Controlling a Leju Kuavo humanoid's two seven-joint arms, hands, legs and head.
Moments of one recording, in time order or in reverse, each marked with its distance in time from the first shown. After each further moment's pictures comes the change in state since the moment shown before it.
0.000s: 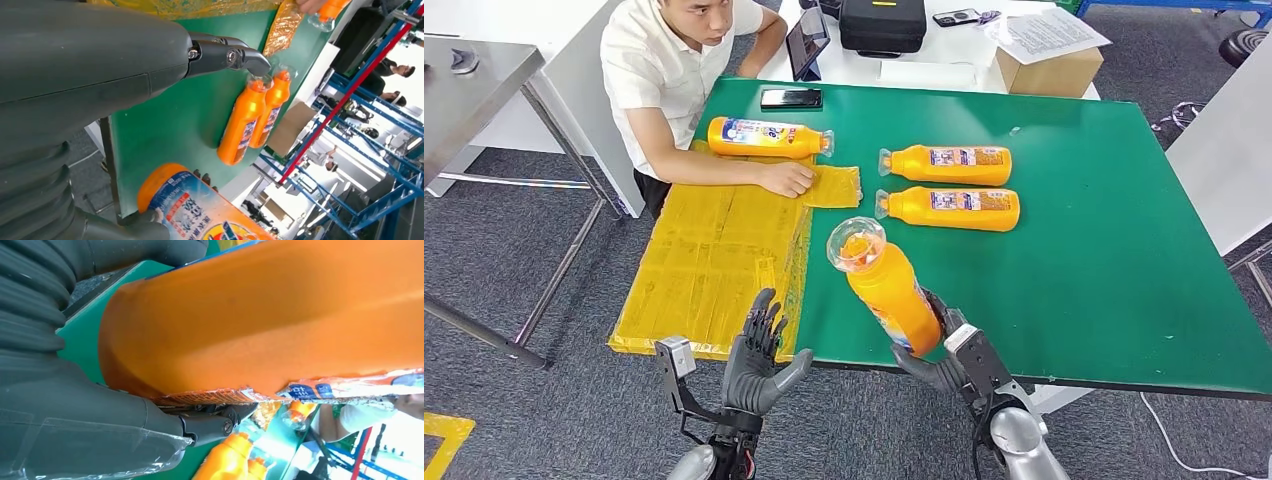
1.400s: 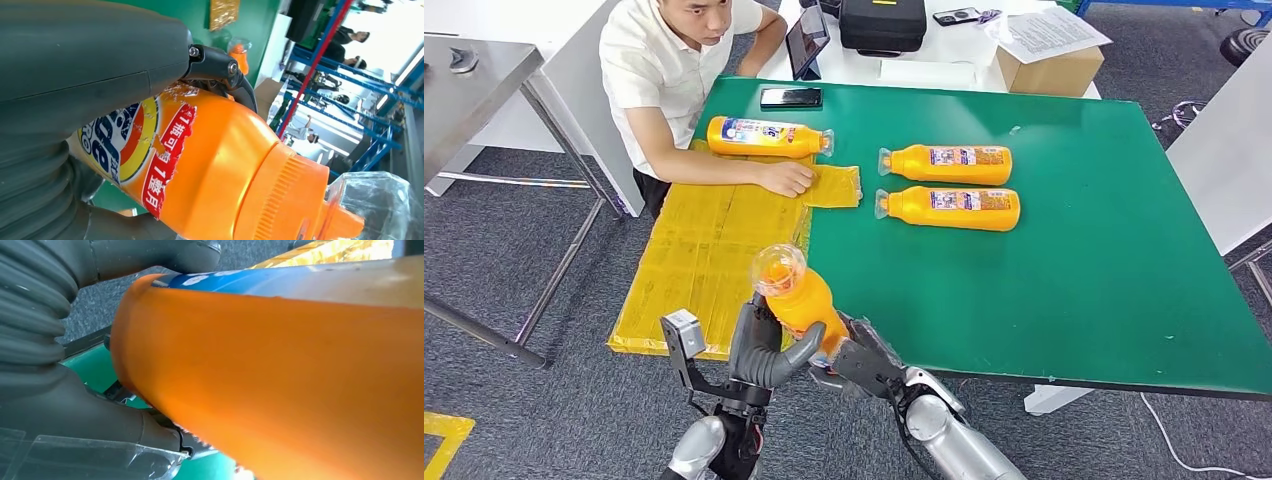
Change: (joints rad) left arm -0.089 -0.026 -0.021 -0.012 -0.141 -0.023 -0.027; right arm -0.227 0.113 0.364 0.385 0.144 -0.098 0.039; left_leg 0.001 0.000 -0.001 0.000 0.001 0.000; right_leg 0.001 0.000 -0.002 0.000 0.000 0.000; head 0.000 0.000
